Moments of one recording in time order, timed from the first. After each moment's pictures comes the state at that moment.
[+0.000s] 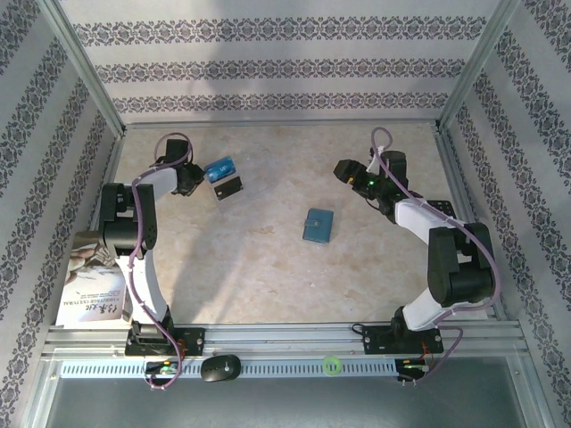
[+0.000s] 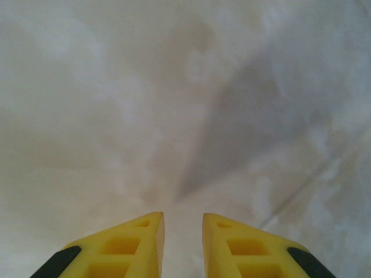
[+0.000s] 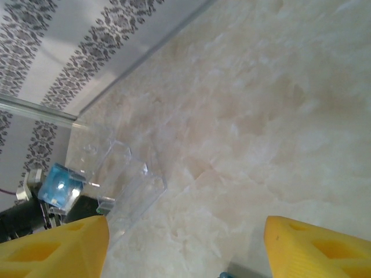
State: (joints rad) left arm 0.02 2.04 1.35 -0.29 0.06 -0.88; right arm 0.12 1.60 0.88 0.18 -0.47 0.73
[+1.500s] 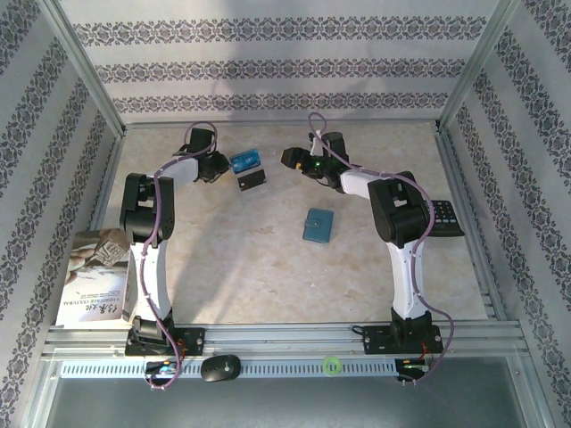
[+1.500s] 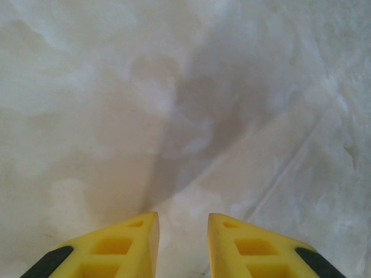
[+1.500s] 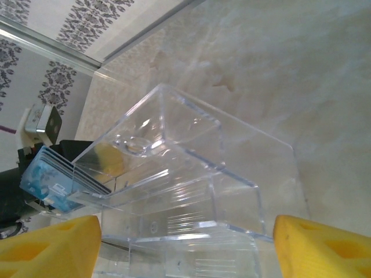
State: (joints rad) left arm -0.09 2.21 1.59 -0.31 0.16 -0.78; right arm 0.32 2.24 1.45 0.29 -0.57 0.72
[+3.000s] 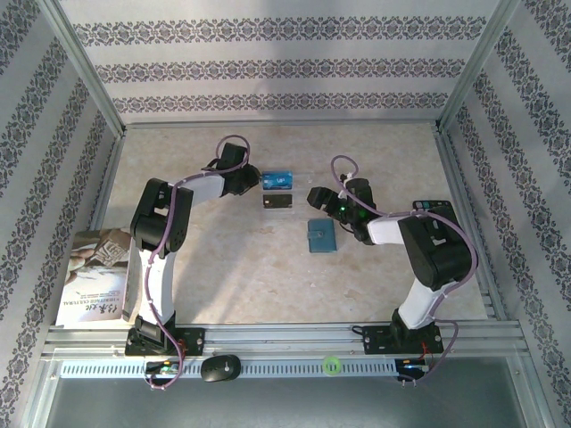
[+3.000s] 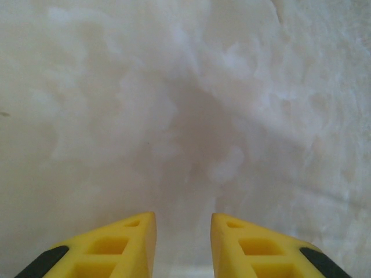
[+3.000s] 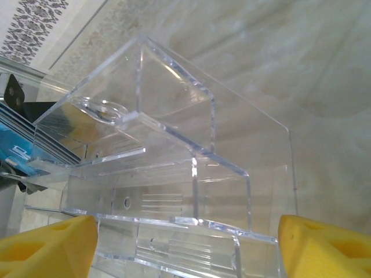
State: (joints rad) left arm -0.30 2.14 1.41 -0.13 0.15 -0.87; right arm 0.33 1.73 0.69 0.49 -0.31 0.78
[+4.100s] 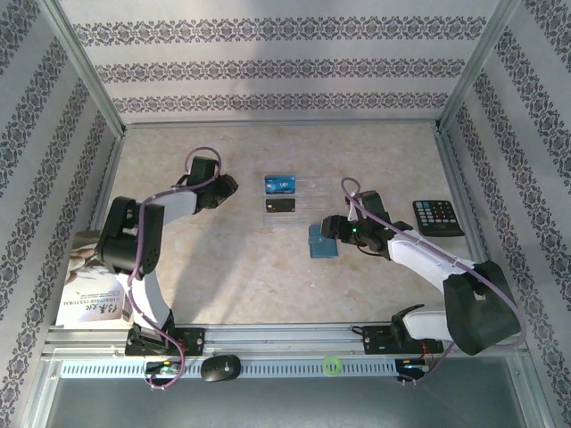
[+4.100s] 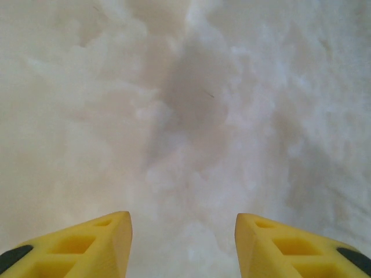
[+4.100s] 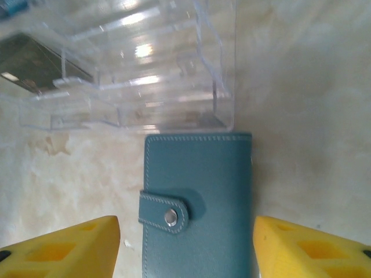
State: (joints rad) left arm -0.18 1.80 1.01 -0.03 0.13 -0.86; right arm 0.36 1.32 0.63 -0.23 -0.26 0.56
